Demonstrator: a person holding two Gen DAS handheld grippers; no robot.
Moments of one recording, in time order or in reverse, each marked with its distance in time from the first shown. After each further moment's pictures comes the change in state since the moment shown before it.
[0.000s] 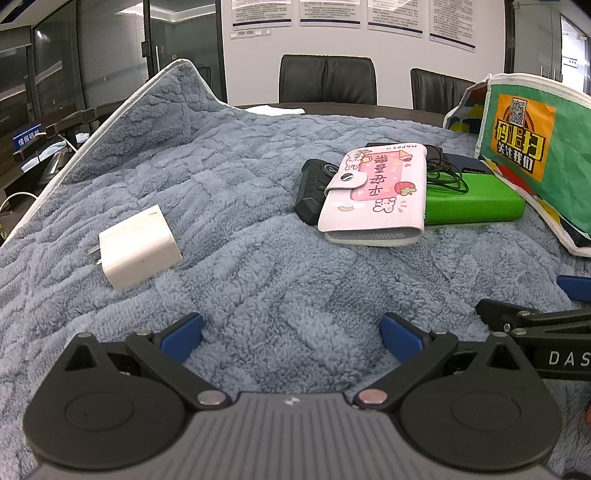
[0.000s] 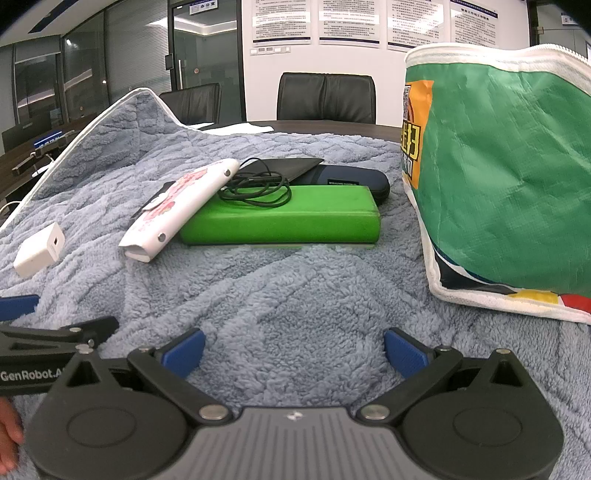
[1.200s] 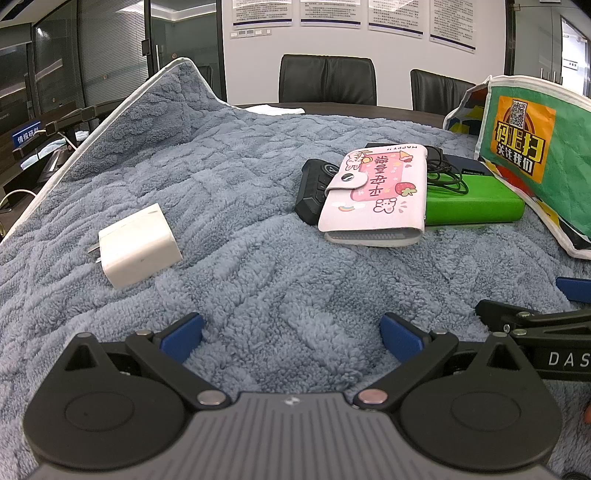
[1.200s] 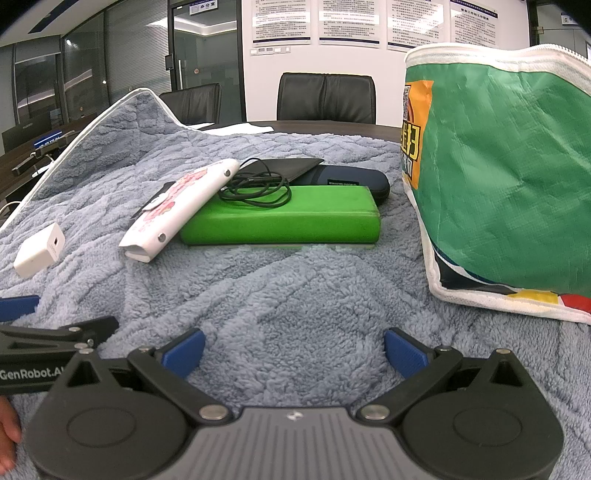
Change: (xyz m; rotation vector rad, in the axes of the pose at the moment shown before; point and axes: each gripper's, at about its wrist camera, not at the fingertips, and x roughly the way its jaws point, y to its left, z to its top) left arm 0.001 0.000 0.004 -0.002 0.001 -0.008; right arm 0.000 0.000 0.000 0.000 0.000 0.000
